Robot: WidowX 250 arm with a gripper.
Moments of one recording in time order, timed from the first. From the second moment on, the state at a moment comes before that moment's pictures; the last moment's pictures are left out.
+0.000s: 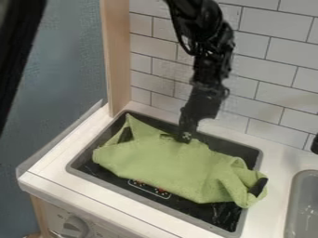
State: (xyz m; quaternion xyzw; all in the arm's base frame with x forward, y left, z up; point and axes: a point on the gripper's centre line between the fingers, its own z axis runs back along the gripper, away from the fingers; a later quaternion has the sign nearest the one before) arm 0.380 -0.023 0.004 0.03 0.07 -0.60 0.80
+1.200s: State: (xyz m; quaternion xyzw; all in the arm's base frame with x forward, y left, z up) arm 0.271 -0.048 0.016 -0.03 0.17 -0.60 0.78
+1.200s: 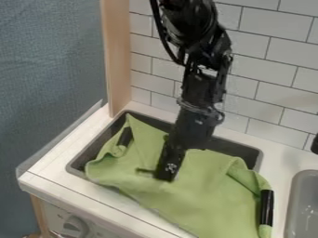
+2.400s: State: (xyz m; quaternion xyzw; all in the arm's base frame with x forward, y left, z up) arm 0.235 -0.056 0.006 -0.06 0.19 -0.60 0.77
